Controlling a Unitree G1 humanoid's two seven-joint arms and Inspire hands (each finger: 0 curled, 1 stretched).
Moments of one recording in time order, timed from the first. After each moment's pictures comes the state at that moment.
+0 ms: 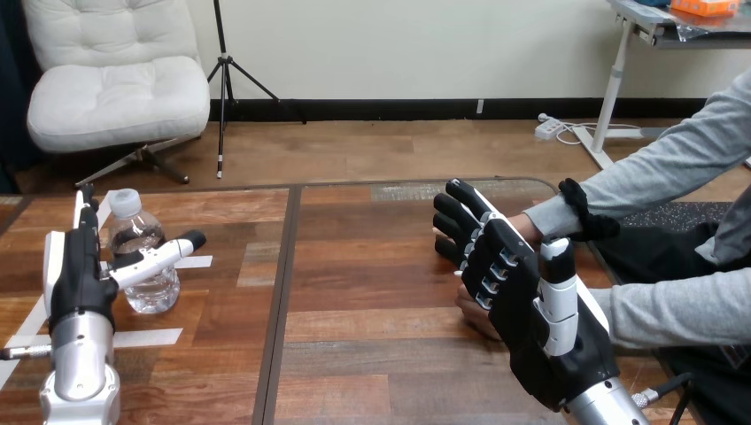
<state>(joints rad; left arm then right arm) -0.34 0.32 0.25 0.73 0.09 -0.18 0.11 0.18 -0.12 0.04 -0.11 0.32 -0.16 0.46</state>
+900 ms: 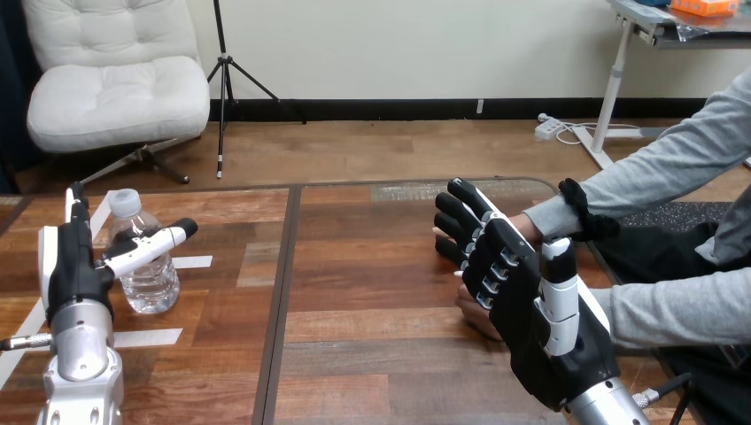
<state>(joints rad) -0.41 0.32 0.25 0.79 0.07 -0.13 0.16 0.18 -0.12 0.04 -0.11 0.32 -0.16 0.46</state>
